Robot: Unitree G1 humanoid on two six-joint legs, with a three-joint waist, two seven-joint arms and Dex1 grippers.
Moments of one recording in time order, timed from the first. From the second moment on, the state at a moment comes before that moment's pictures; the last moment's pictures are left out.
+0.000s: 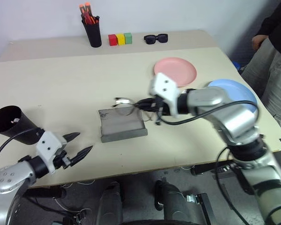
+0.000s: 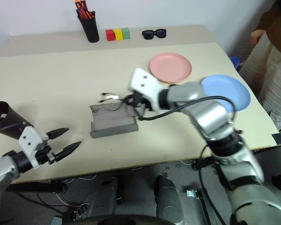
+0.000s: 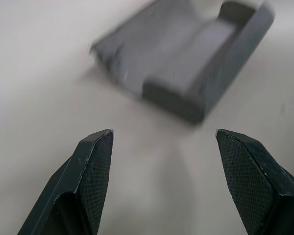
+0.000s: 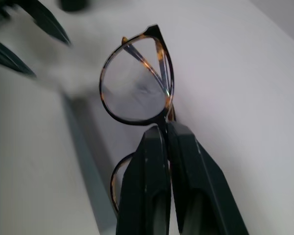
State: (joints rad) left arm 0.40 0.67 0.42 -0.50 -0.38 0.29 -0.83; right arm -0.86 -0.49 0.41 -0.30 0.31 0.83 0.83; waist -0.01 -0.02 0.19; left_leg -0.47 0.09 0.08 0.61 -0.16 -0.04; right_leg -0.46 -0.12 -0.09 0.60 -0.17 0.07
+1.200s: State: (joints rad) left arm 0.33 0.62 0.45 -0.53 -0.51 0.34 -0.75; right arm -0.83 -0.42 0.45 -0.08 0.09 0.57 0.95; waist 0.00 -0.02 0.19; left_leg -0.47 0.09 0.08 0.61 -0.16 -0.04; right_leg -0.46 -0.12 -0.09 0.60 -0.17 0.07
